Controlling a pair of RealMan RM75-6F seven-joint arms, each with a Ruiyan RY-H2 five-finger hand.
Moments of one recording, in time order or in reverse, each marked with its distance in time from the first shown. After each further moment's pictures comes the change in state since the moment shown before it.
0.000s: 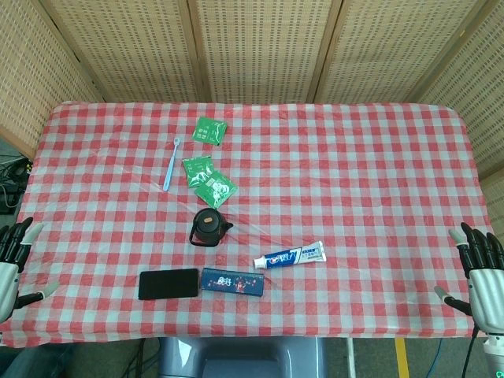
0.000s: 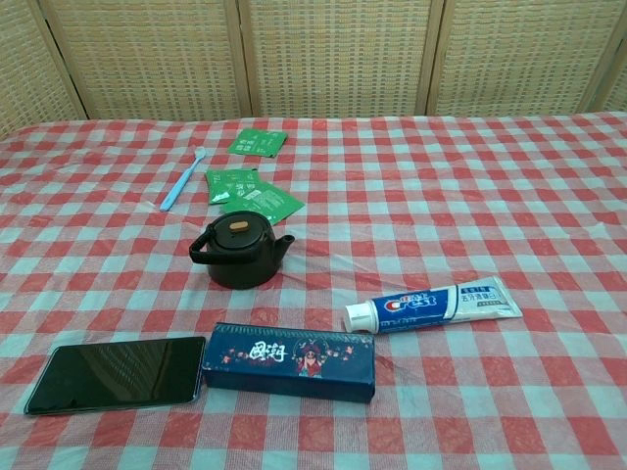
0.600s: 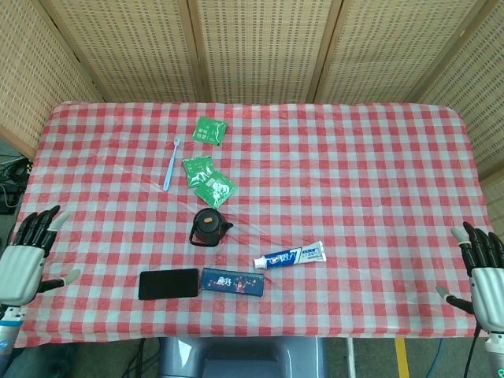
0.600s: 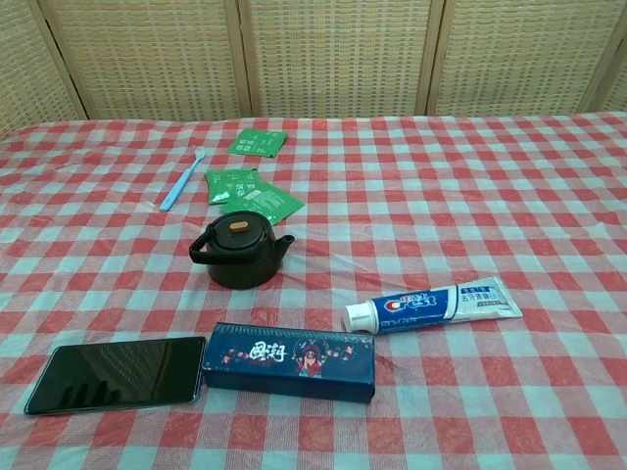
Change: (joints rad) left arm -0.109 -0.021 -0.056 -0.067 -0.034 -0.142 0.068; right arm 0.006 0.008 0.007 0.003 0.025 -0.020 0.017
